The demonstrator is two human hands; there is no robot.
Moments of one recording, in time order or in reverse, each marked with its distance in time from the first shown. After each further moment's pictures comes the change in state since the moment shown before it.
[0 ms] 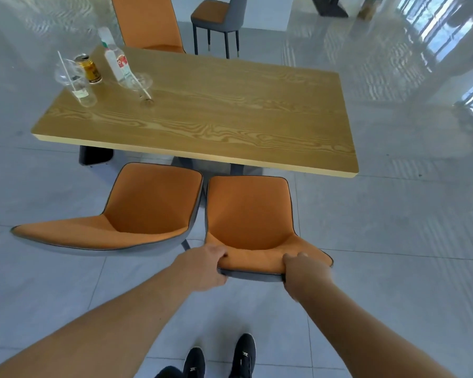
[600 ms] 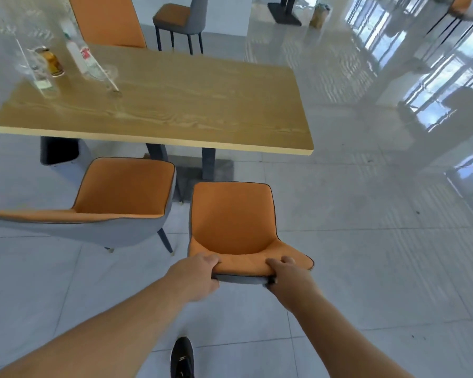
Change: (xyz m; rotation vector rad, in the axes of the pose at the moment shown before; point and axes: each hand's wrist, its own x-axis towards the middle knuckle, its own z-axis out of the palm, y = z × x) left_hand -0.073 0.050 0.069 0.066 -0.044 0.038; right_hand -0.076 0.030 0.127 0.376 0.203 -0.048
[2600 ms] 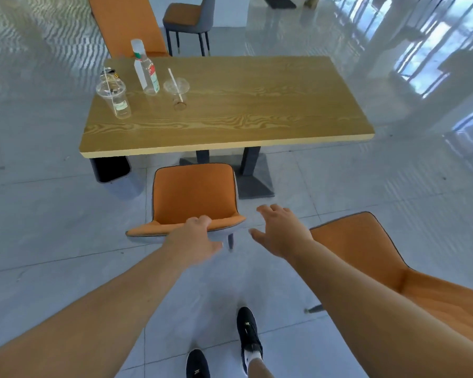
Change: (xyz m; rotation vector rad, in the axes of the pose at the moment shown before) left_hand -0.097 -0.309 -0.154 0.028 0.155 -0.081; right_hand 0.009 -0.387 -0.033 0.057 0.252 -0.105
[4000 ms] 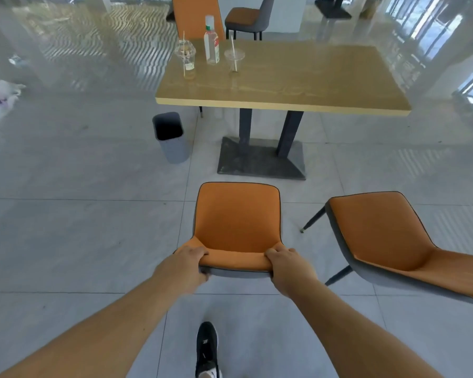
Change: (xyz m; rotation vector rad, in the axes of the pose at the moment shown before) left_hand -0.285 -0.080 0.209 -0.049 -0.020 -0.138; right_hand -0.262 -0.014 0.187 -0.129 -0.188 -0.177
